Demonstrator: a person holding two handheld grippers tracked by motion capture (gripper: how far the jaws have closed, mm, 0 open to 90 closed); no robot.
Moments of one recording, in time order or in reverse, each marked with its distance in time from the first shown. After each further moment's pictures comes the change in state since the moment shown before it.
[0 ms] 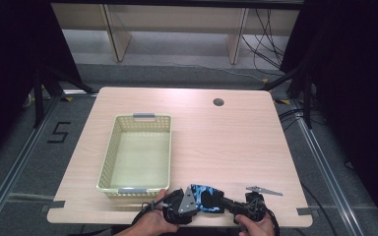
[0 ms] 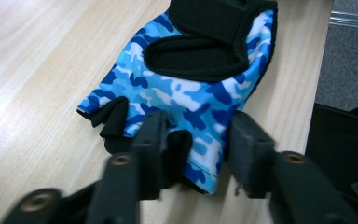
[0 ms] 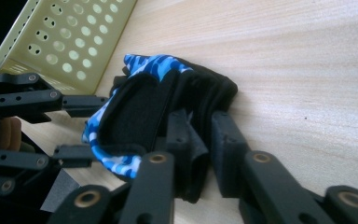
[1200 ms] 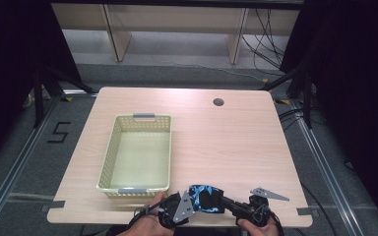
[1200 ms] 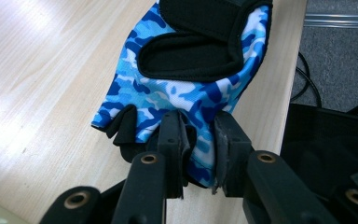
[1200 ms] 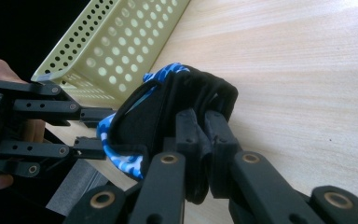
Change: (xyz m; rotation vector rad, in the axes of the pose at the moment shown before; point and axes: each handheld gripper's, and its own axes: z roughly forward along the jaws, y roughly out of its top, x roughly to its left) left arm -0.010 0.003 -0.024 -0.061 0.040 0.059; right arm 0.019 -0.002 -0.019 -0.096 0.056 -0.086
